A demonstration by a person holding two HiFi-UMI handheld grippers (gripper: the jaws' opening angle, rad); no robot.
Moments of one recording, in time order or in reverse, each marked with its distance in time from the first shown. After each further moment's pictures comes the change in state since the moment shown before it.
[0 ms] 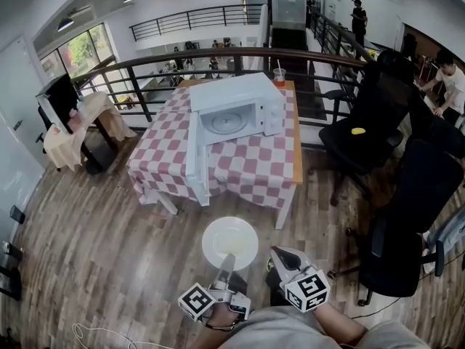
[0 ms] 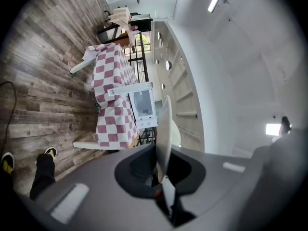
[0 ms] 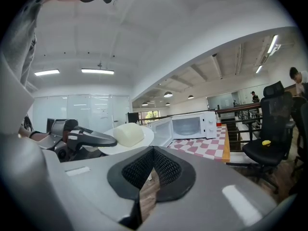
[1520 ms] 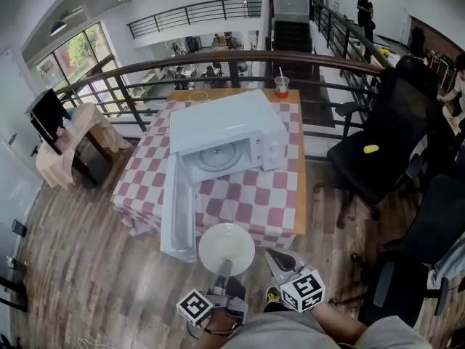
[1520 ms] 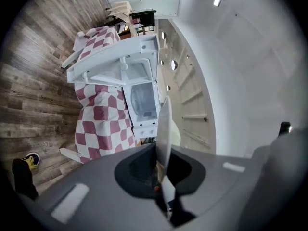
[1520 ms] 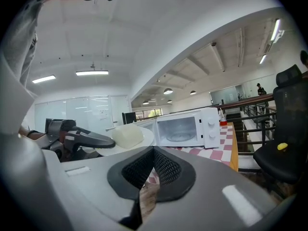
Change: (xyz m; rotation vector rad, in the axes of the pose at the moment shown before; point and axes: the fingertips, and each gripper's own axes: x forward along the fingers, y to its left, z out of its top) left arm 0.252 0.017 0.068 -0.025 -0.033 0.063; right arm 0.192 -0.192 0.045 0.038 0.022 0.067
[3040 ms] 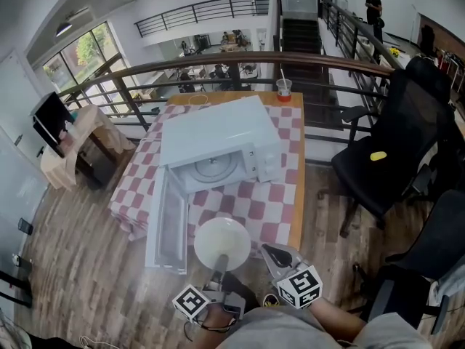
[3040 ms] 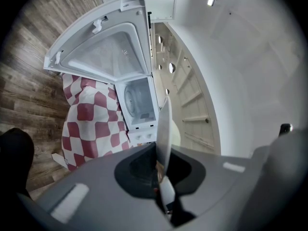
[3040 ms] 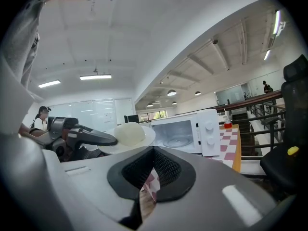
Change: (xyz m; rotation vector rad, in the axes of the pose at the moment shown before) left arm 0.088 -0.017 -0.004 0.038 -0.063 -0.008; right arm 0.035 -0.080 0.020 -0.003 -0.027 0.075
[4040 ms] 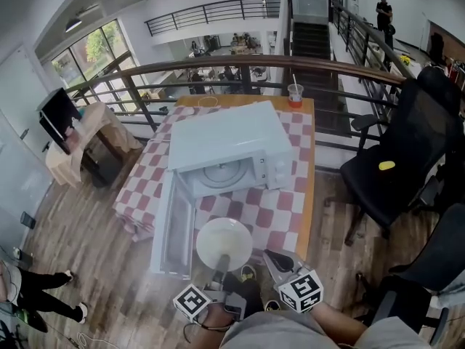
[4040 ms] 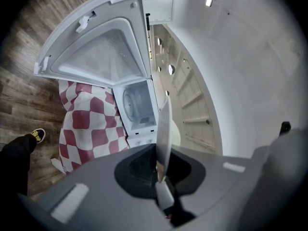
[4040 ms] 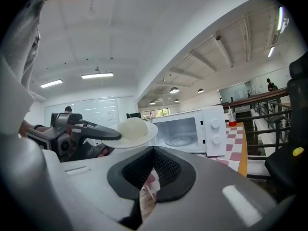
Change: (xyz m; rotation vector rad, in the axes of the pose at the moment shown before) left arm 0.018 0.002 0.025 0.020 -0.024 0.013; right arm 0.027 -0.001 -0.003 -0.004 0.028 0.037
